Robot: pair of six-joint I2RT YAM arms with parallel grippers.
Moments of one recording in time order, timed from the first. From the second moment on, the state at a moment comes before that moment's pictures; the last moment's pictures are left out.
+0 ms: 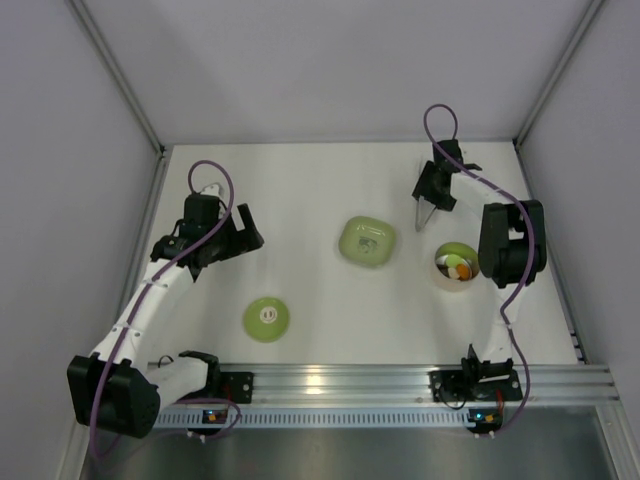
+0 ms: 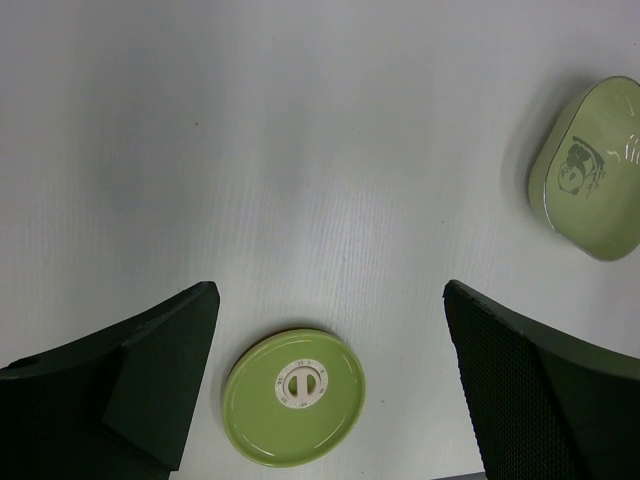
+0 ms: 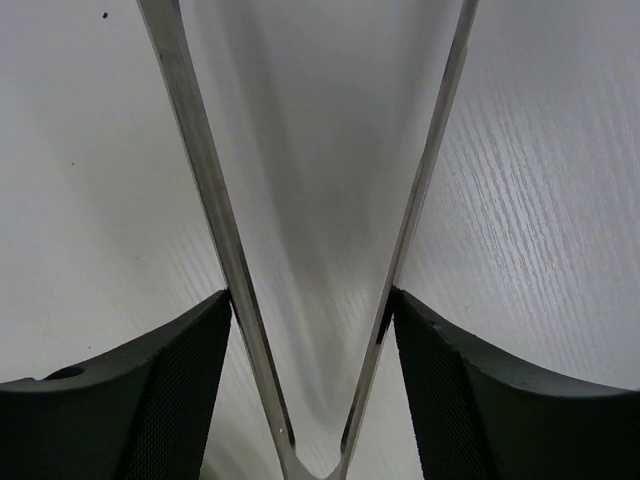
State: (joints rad) left arm -0.21 1.12 0.95 -0.61 0.04 -0.48; right arm 0.12 2.05 1.54 -0.46 0.14 0.51
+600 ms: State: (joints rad) left arm -0.21 1.12 0.94 -0.61 0.04 -0.48; right arm 0.15 1.84 1.50 -0.50 0.14 0.50
